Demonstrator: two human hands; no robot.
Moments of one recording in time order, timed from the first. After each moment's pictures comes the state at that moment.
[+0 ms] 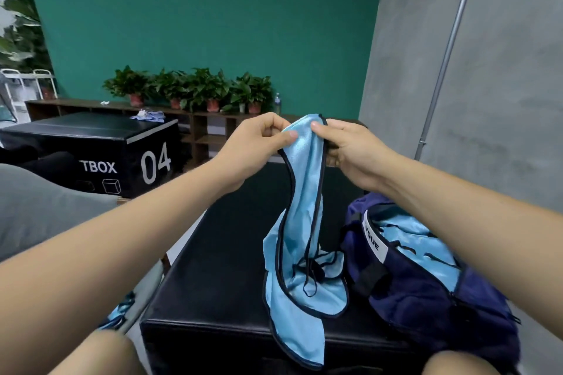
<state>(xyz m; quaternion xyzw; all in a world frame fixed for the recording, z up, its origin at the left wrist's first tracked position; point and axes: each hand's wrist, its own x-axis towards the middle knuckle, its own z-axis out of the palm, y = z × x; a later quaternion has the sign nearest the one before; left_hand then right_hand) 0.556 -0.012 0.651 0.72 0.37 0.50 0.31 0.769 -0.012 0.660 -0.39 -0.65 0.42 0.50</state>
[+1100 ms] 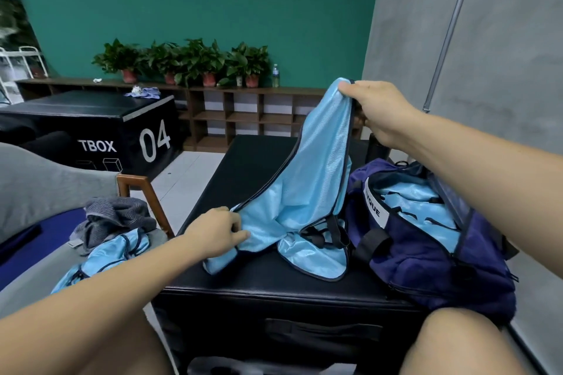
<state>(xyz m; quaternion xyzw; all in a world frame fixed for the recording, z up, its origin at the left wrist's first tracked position) 0.479 0.014 0.432 0.79 0.60 0.12 0.06 0.808 0.012 0.663 -0.51 -0.59 0.31 0.54</state>
